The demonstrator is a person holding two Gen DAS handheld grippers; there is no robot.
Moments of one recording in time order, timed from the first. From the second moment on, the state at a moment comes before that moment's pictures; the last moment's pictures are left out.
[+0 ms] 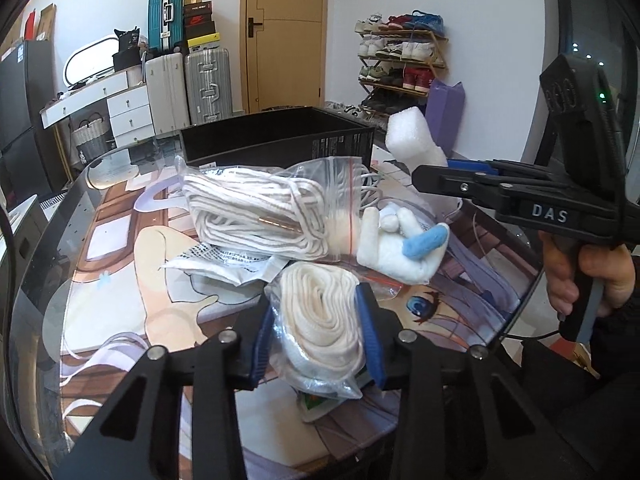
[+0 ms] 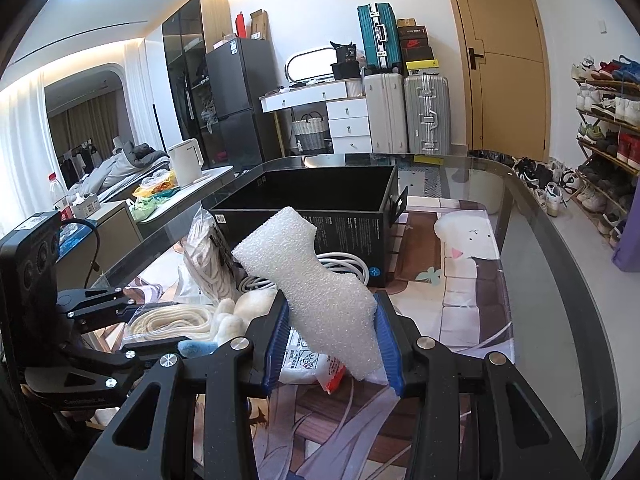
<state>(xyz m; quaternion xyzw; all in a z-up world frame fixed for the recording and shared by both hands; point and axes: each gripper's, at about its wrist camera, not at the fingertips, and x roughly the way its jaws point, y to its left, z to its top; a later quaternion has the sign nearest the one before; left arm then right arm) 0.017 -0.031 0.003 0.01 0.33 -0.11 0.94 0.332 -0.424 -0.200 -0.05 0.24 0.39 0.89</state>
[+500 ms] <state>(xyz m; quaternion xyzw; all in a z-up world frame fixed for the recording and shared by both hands) 0.007 -0.020 0.016 0.01 0.32 -0.11 0.94 0.329 -0.427 -0.197 -0.05 0.23 0.39 0.89</state>
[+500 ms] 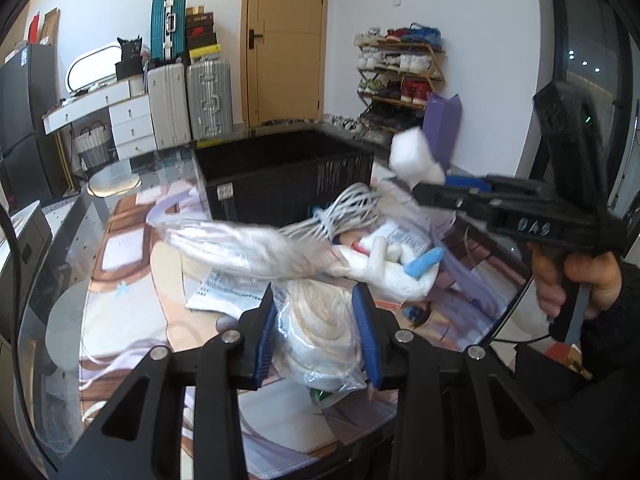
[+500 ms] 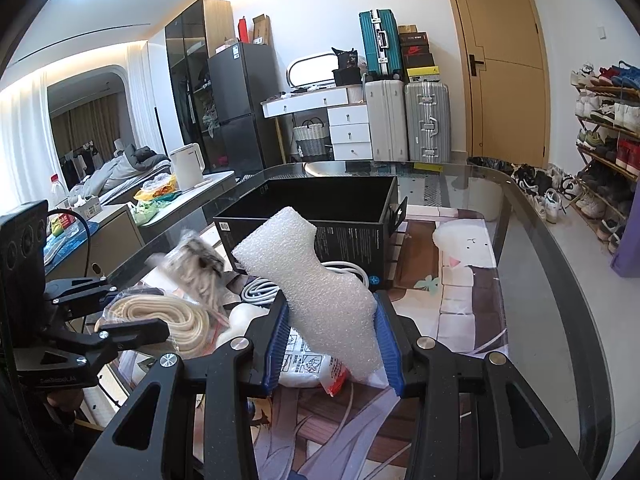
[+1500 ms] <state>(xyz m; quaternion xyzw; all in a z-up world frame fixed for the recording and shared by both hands) -0.002 -0.020 0.042 0.00 0.27 -0.12 0.95 0.324 -0.429 -0.185 -0.05 0.21 0.40 0.89</state>
